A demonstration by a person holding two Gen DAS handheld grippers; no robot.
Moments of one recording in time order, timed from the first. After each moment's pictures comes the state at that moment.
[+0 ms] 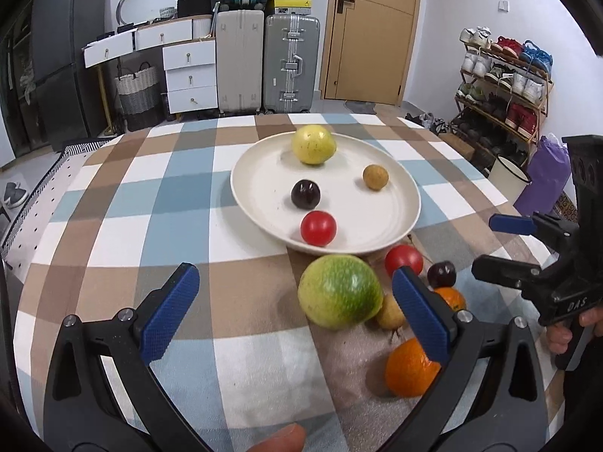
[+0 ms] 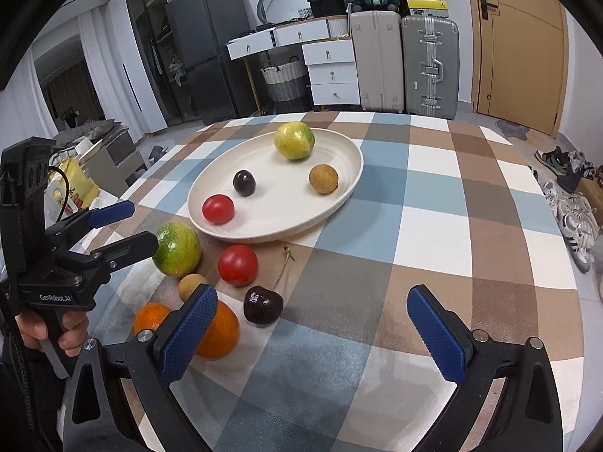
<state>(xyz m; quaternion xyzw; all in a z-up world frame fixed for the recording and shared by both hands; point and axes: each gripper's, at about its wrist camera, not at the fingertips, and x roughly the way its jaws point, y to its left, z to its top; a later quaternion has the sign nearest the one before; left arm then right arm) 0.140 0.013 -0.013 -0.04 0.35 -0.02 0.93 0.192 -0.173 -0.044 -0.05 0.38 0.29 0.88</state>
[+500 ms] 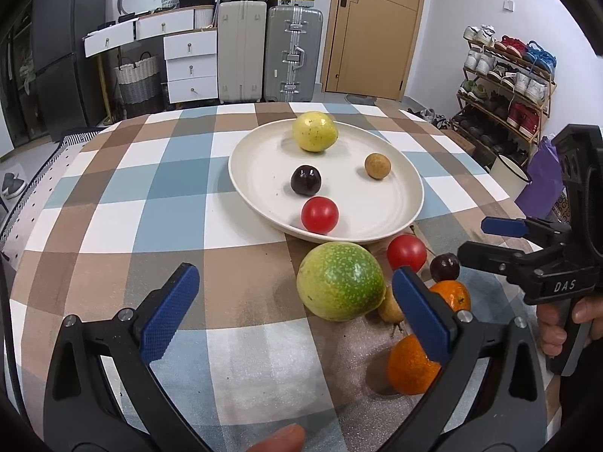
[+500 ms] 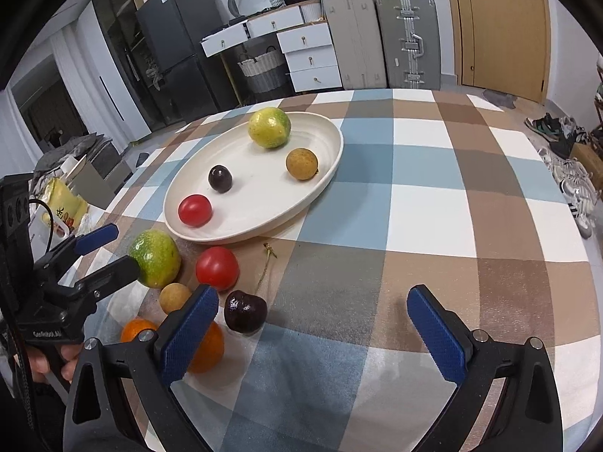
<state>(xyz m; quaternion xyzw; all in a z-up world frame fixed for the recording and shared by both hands) 0.146 0.013 -0.025 -0.05 0.37 -0.02 0.93 0.213 -0.171 -0.060 -0.02 0.42 0.26 0.87</state>
